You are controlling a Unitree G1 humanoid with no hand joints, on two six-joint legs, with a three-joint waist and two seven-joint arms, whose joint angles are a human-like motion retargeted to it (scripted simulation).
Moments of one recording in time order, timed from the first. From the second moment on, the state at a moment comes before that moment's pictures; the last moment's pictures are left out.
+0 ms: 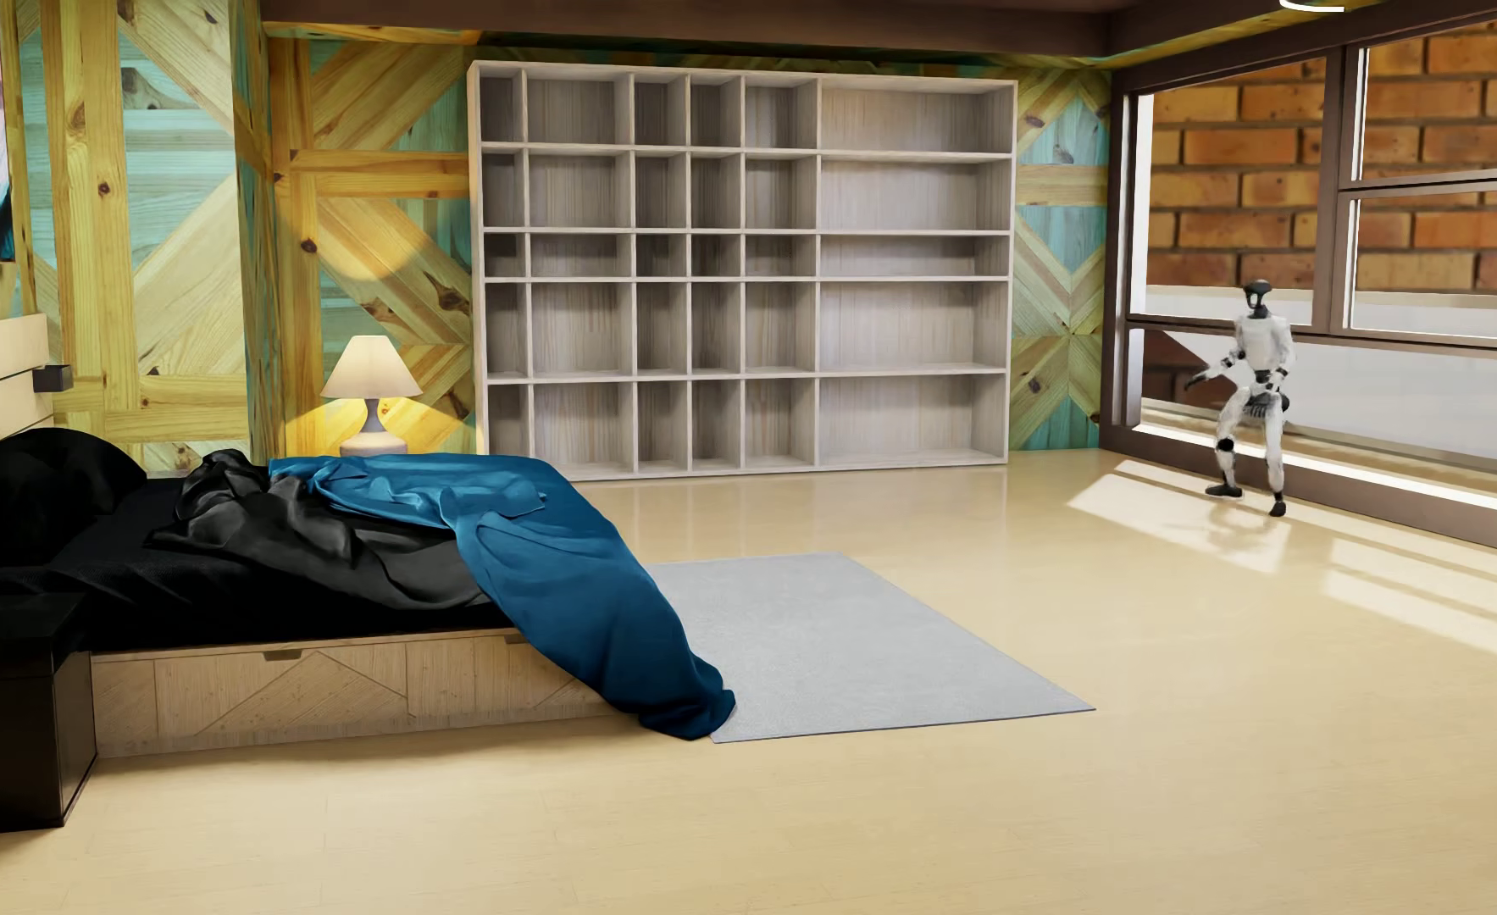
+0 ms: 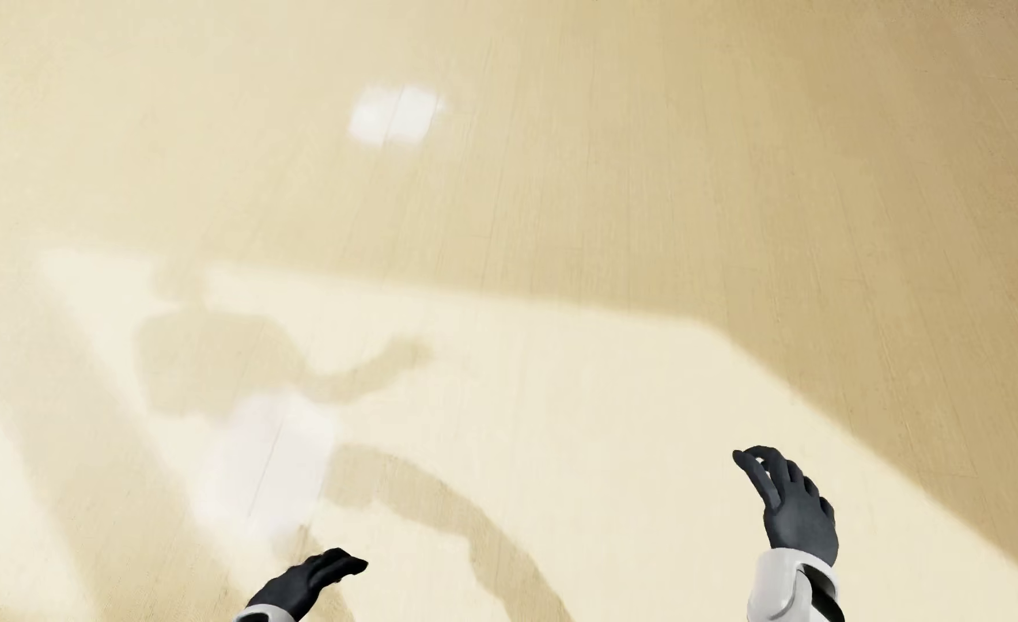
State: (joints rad) body -0.35 -0.26 0.01 0.38 -0.57 0.01 0.60 -0.45 0.02 0.83 0.55 0.13 0.07 -0.50 -0.25 0.20 -0.26 -0.08 0.00 -0.18 -0.07 0.53 0.44 0.87 -0.66 0.08 0.07 -0.01 -0.36
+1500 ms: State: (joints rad) body 0.05 -0.75 -0.12 0.20 0.00 0.01 0.12 -0.26 0.06 0.99 0.72 0.00 0.26 0.29 -0.06 0.19 -0.01 -0.15 -0.21 -0.11 -0.11 0.27 1.05 0.77 -0.74 0.06 0.36 0.24 -0.13
